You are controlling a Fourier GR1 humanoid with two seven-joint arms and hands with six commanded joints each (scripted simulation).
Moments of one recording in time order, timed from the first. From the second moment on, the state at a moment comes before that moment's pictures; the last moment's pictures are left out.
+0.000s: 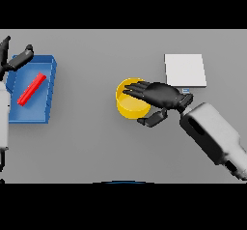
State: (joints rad) left arm -0.53 0.37 0.21 -1.26 -0.49 -0.25 0.54; right arm -0.56 -0.41 0.58 -1.32 0.71 0.40 -0.21
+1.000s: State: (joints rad) left arm -0.50 0.35 0.20 -1.31 -0.49 -0.26 0.56; right arm -0.63 -0.36 0.64 -1.16 0.74 0.43 -0.26
